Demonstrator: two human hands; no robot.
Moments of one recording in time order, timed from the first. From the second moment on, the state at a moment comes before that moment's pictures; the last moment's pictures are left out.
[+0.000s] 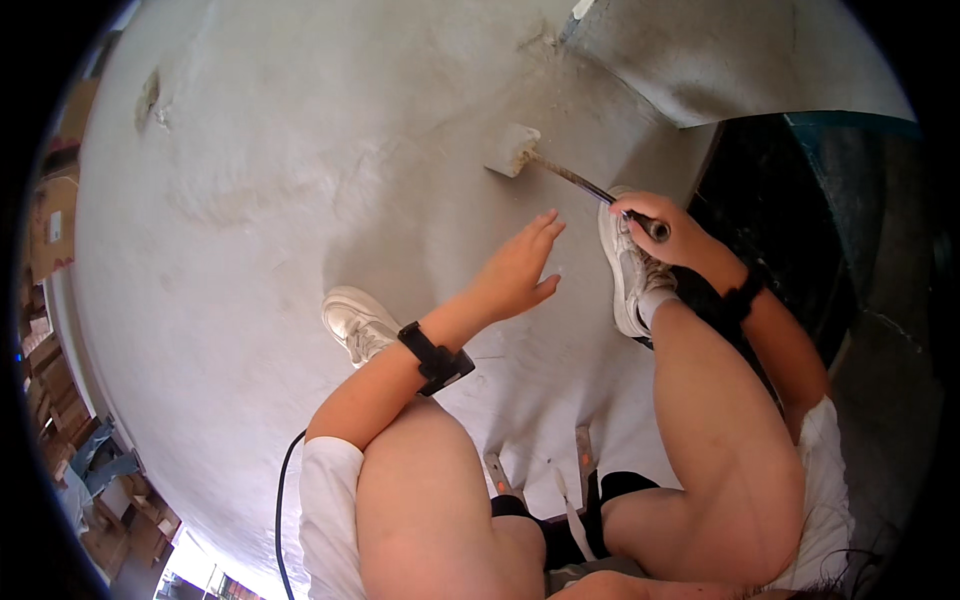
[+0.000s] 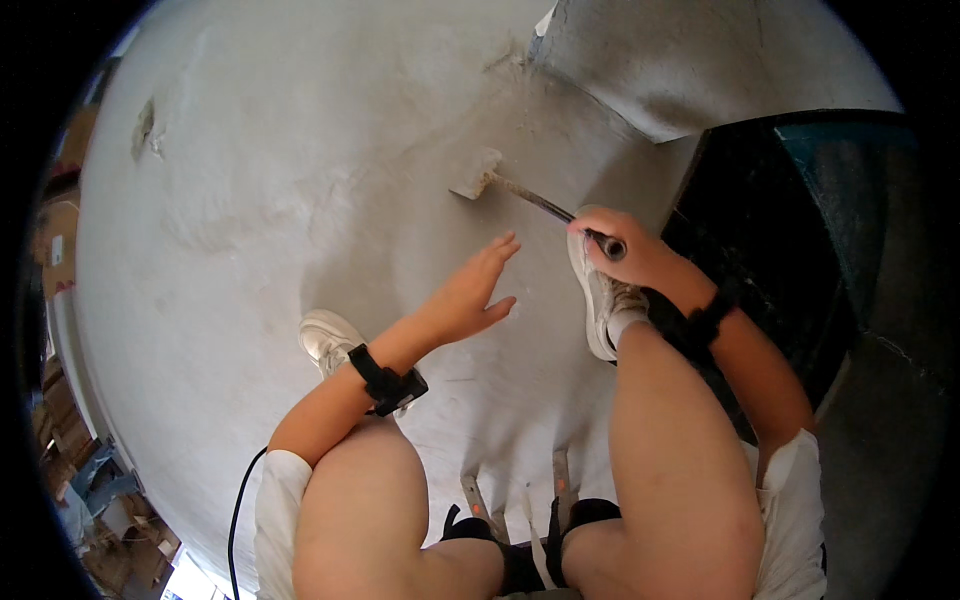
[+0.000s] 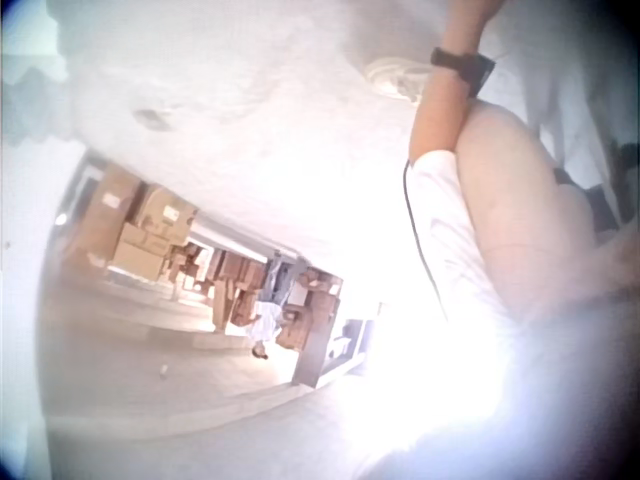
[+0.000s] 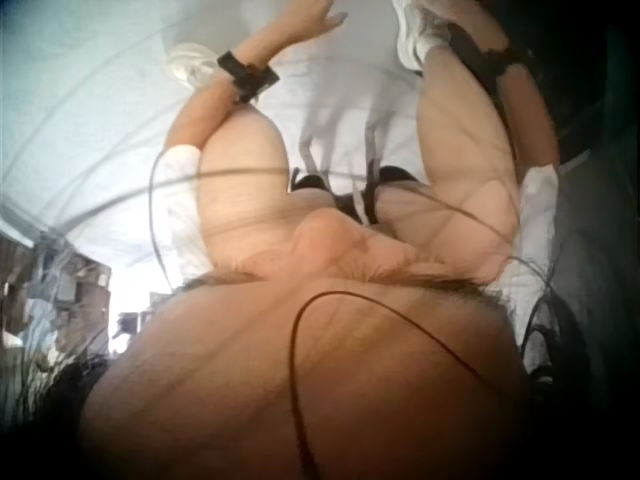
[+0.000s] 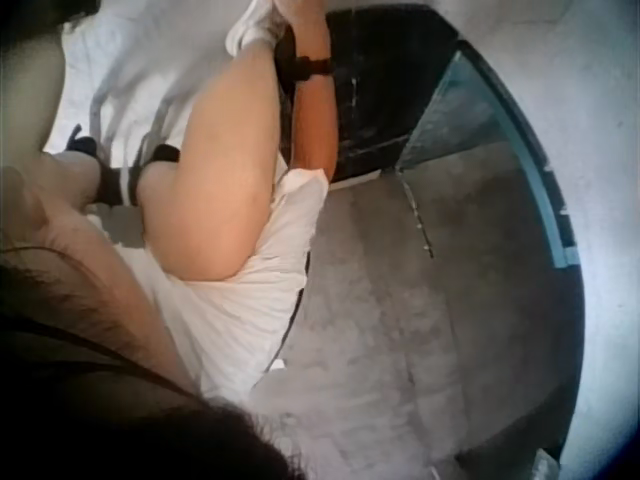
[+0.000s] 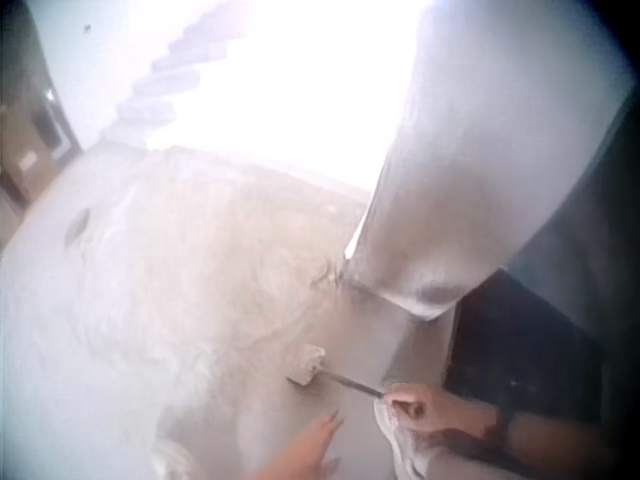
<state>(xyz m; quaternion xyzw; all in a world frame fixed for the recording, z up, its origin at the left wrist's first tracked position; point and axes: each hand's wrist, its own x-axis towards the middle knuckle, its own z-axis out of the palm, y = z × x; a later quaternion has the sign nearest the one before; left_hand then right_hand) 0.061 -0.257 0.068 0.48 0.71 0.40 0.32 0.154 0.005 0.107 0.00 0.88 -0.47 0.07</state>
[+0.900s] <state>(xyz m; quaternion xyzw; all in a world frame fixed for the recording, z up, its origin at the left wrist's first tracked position) 0.043 -0.261 0.073 0.45 0.75 0.40 0.29 0.082 -0.023 0.112 0.02 0.88 -0.45 0.14</state>
